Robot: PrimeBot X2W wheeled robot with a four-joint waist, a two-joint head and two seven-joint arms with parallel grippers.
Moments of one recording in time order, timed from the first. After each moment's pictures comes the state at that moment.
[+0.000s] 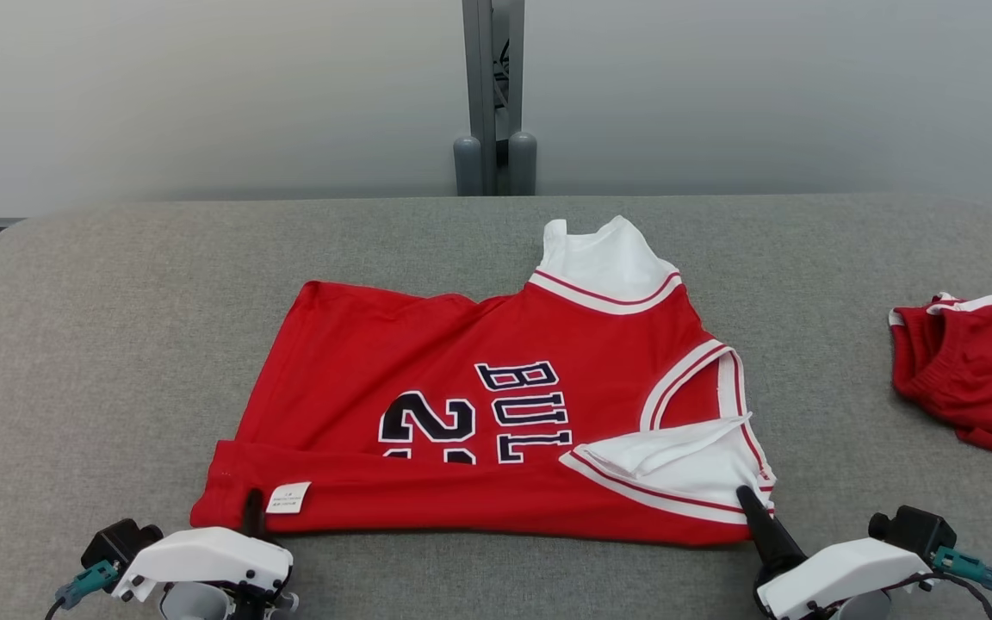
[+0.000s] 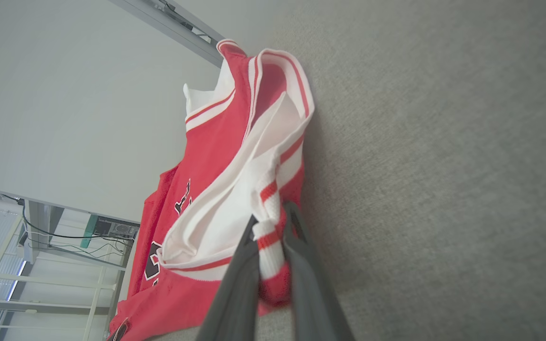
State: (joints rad) left arm -0.42 0.05 -0.22 1.11 -1.21 -0.13 -0.19; right arm -0.23 -0.19 0.56 0.62 1.35 0.13 -0.23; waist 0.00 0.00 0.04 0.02
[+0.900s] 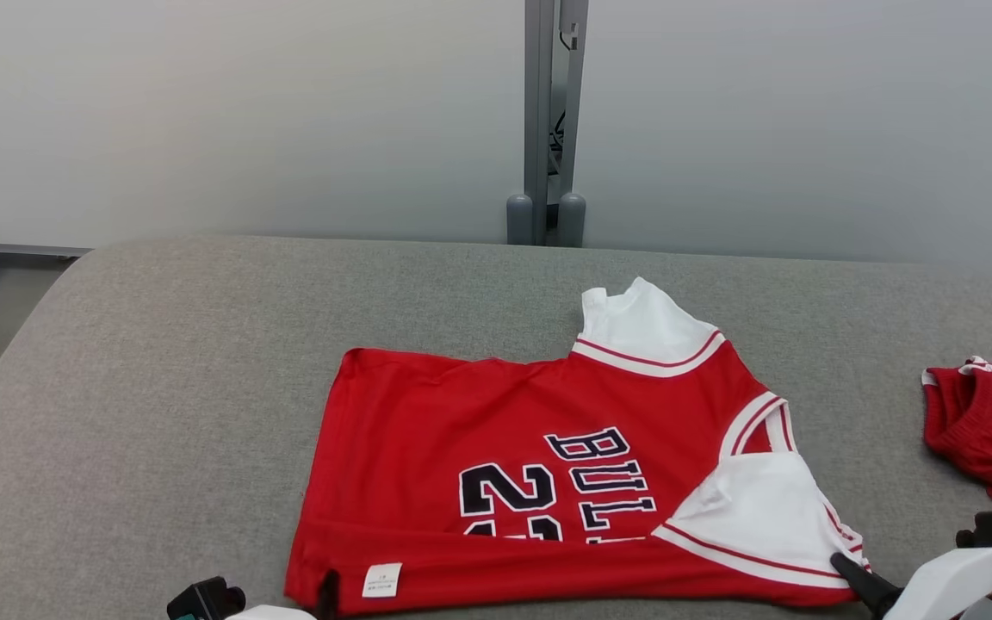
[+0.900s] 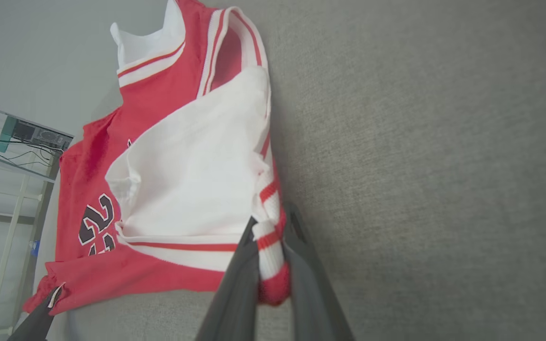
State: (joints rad) left arm -0.26 0.05 -0.48 1.00 -1.19 -0.10 -0.21; right arm -0.26 -0.44 0.65 0.70 1.39 0.13 0.07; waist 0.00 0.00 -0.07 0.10
